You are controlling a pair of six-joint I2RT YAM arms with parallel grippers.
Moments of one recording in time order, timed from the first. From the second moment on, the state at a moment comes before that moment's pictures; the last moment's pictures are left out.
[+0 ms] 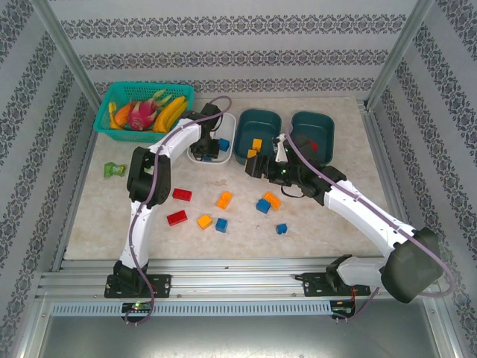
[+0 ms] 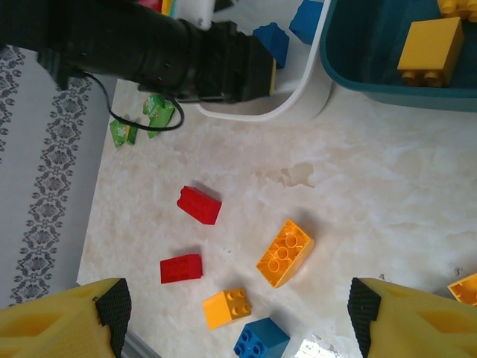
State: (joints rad) left arm -0.35 2.34 2.04 -1.07 -0.03 -0.33; right arm 0.54 1.26 0.98 -0.36 -0.32 0.73
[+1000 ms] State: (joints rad) left arm -0.35 1.37 1.34 -0.88 0.04 -0.54; right arm 0.88 1.72 1.33 -0.73 -0.01 1.00
